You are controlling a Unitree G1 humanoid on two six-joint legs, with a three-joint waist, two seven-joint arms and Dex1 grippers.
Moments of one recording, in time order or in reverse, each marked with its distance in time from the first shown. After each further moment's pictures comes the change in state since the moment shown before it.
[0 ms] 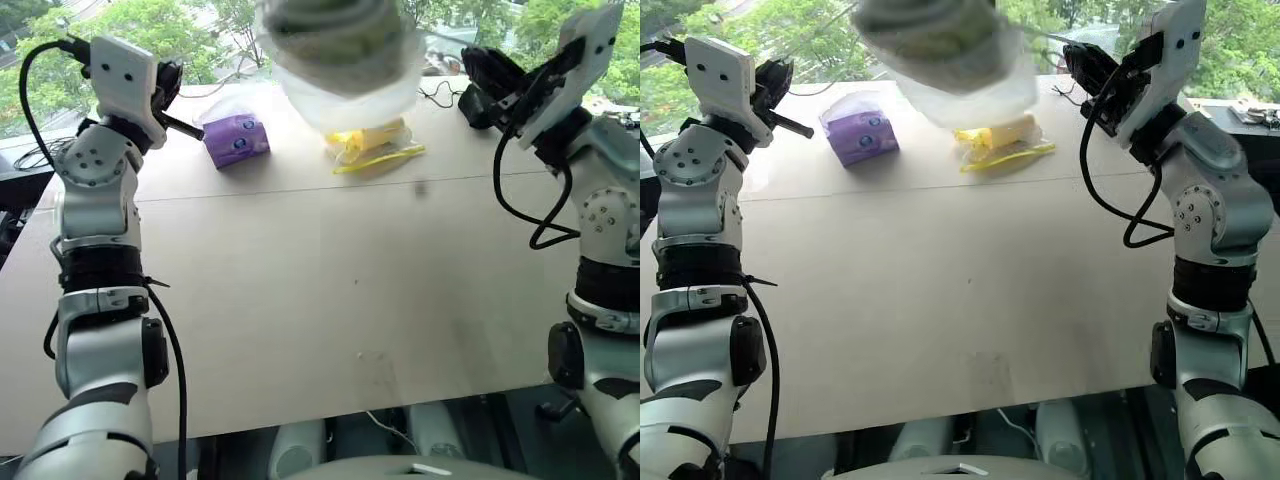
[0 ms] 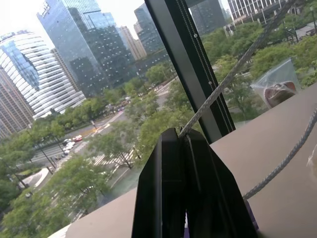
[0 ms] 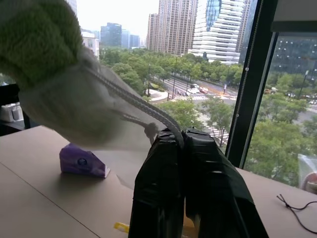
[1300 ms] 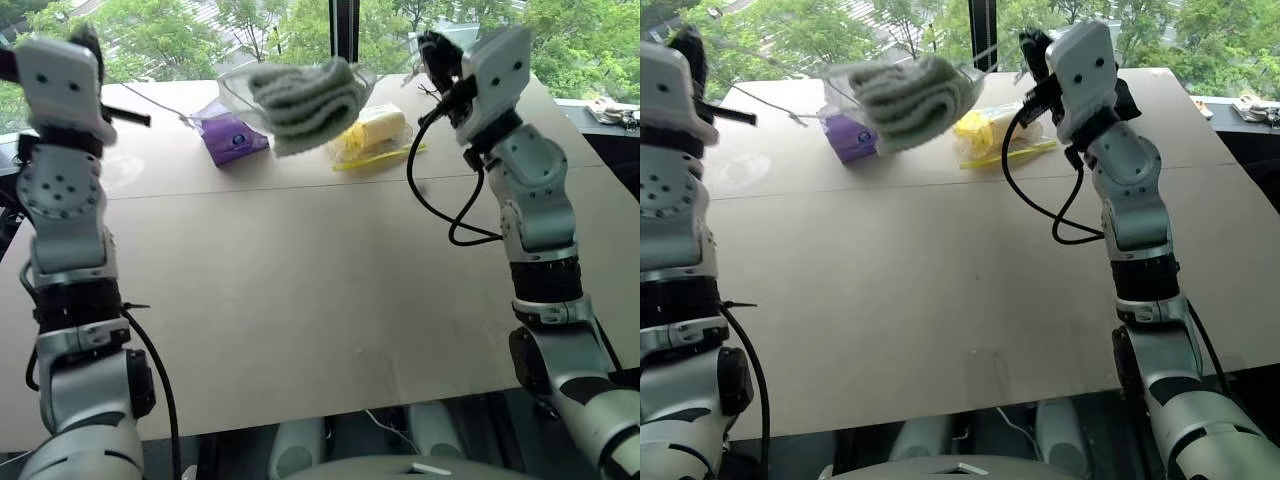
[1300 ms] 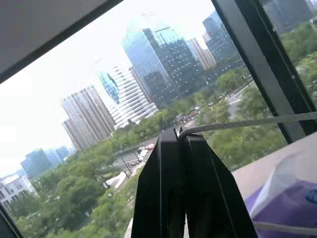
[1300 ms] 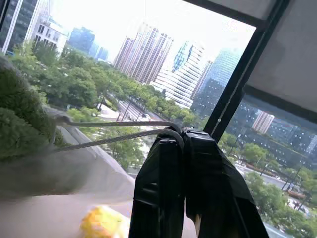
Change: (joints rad) left arm 0.116 0.094 0.119 -0.225 0.093 -0.143 0.270; right arm -0.018 0.074 0.241 0.143 -0.572 -0.592 -0.059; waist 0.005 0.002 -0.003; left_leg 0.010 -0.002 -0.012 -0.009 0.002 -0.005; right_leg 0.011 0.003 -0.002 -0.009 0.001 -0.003
